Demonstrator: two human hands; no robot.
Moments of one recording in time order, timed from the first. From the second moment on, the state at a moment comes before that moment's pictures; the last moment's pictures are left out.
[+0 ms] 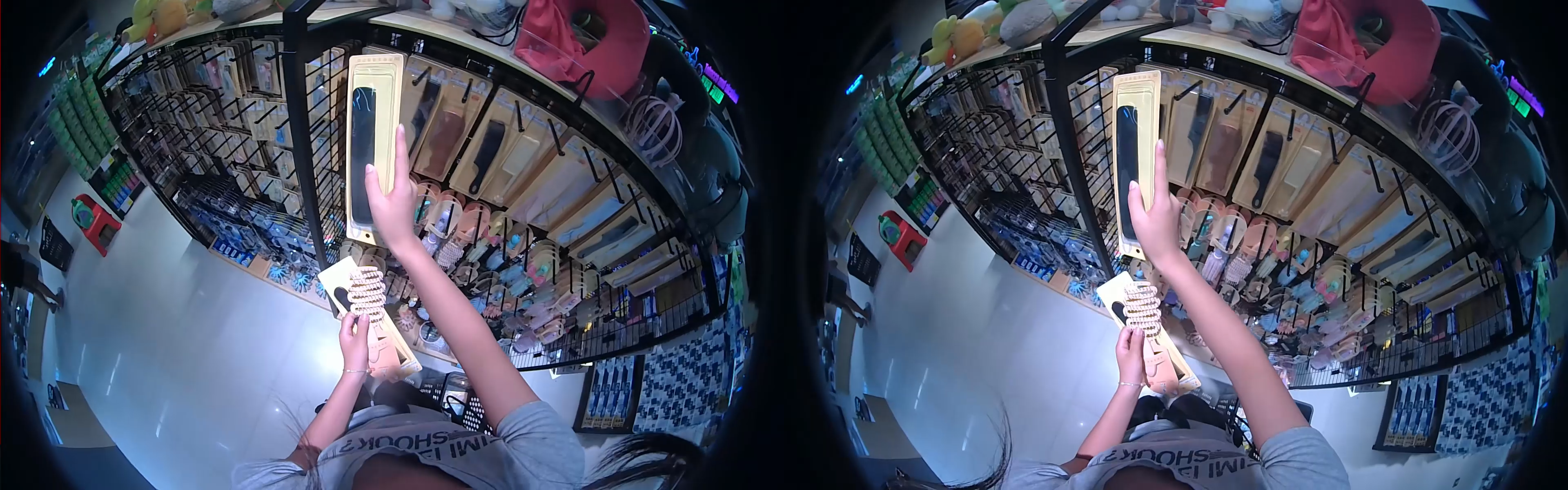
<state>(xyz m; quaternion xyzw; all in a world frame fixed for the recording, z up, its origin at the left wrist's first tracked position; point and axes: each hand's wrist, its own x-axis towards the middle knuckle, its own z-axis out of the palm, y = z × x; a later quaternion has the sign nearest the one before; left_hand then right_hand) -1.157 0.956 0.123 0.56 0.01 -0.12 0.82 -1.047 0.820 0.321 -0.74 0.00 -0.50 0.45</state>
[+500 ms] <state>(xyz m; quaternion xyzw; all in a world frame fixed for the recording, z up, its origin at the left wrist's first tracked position) -1.137 0.981 0.137 0.52 0.00 -0.08 0.85 -1.049 0.824 0.299 -0.69 -0.05 -0.39 0.61</state>
